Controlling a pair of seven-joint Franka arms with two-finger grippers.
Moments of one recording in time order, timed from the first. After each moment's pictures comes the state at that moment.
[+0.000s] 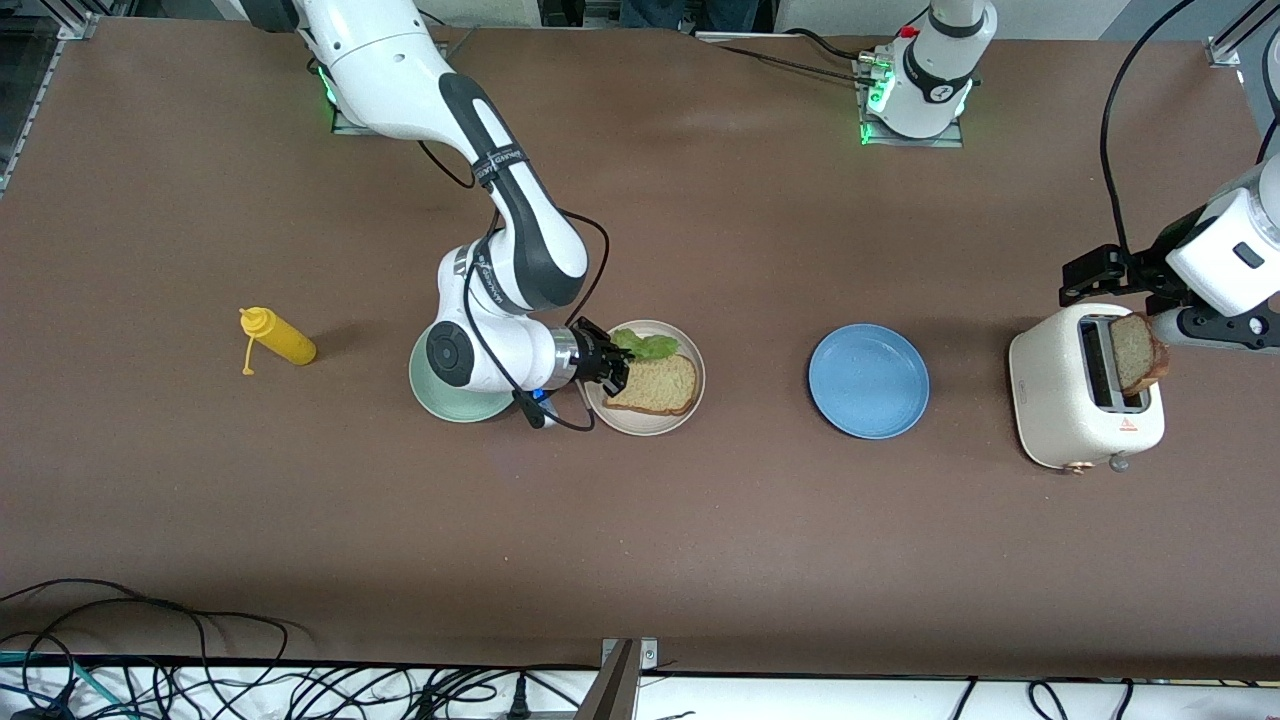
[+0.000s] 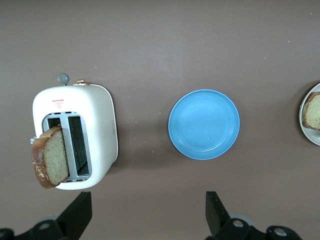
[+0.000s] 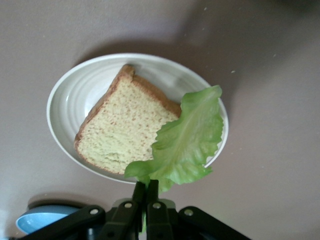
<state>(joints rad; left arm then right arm) 0.26 0.18 -0.32 -1.46 0.04 1.55 0.03 0.72 0.83 -0.23 -1.32 0.89 2.02 1.13</state>
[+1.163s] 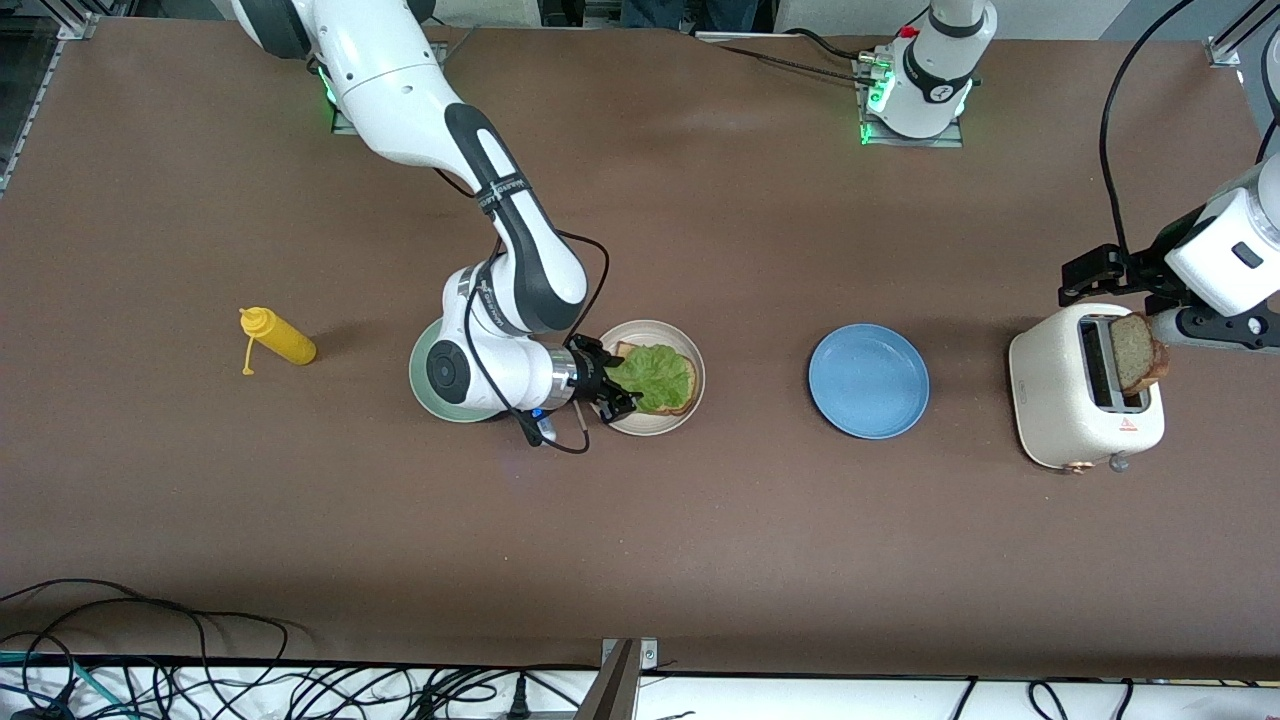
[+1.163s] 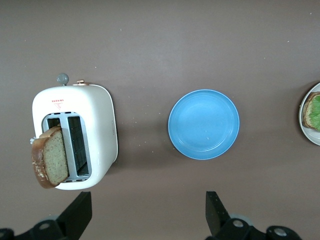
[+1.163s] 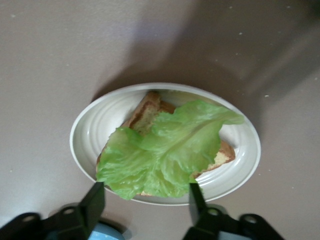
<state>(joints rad) 0.26 0.18 -0.32 -1.46 0.04 1.55 0.03 0.70 0.91 -0.23 -1.25 0.91 2.07 1.11</state>
